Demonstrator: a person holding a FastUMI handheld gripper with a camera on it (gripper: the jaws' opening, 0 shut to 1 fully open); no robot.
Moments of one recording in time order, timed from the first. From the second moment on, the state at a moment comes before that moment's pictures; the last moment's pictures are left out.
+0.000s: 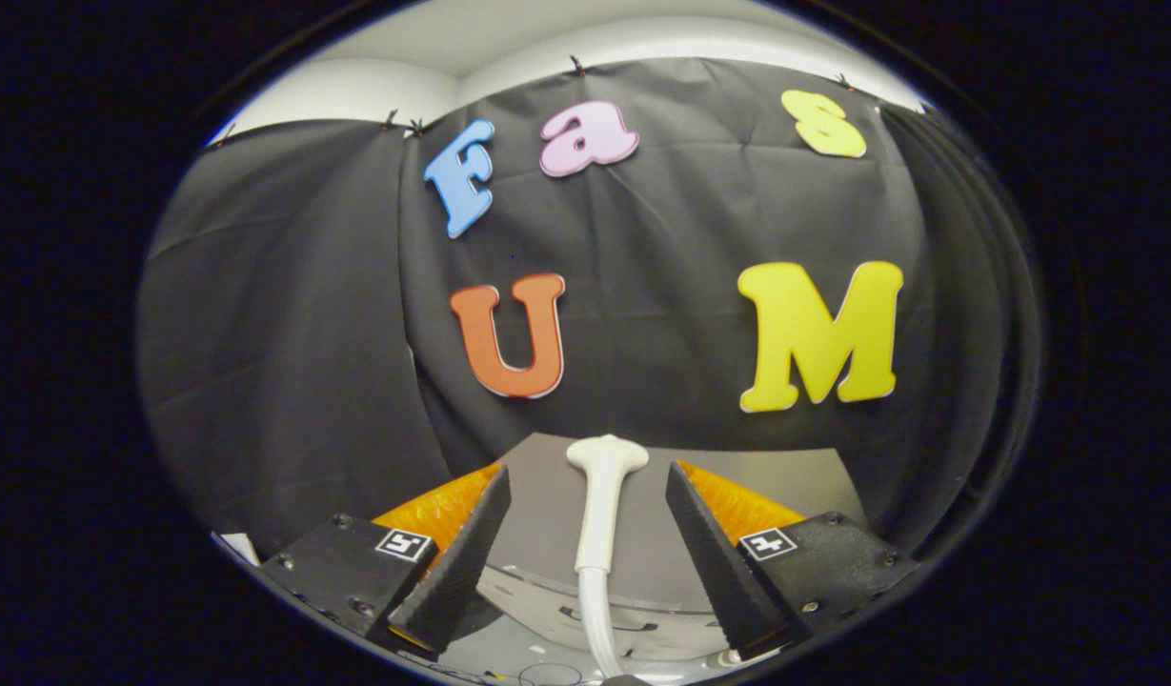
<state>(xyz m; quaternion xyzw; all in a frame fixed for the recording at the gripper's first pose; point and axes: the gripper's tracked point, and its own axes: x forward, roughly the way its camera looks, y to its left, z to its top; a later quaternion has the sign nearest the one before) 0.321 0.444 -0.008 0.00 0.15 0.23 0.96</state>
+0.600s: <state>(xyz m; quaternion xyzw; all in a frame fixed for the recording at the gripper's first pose) 0.393 0.464 -0.134 -0.04 0.30 0.18 0.94</state>
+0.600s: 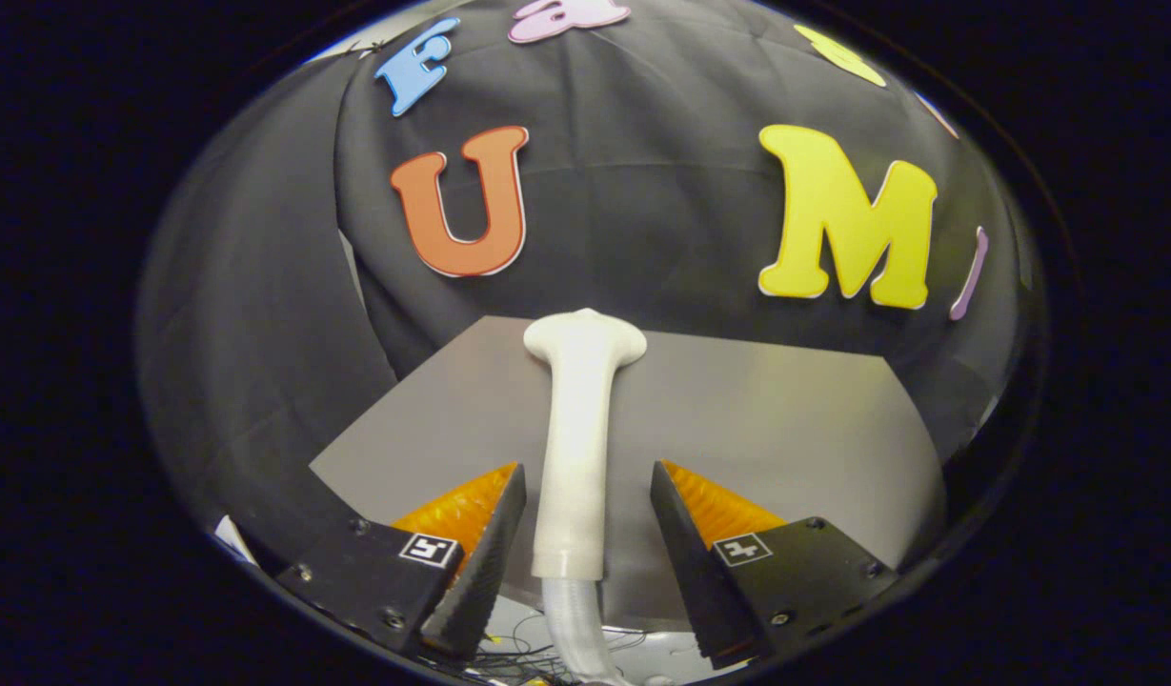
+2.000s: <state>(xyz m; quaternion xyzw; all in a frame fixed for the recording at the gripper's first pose) 0.378 0.456 -0.092 0.01 0.25 0.21 0.94</state>
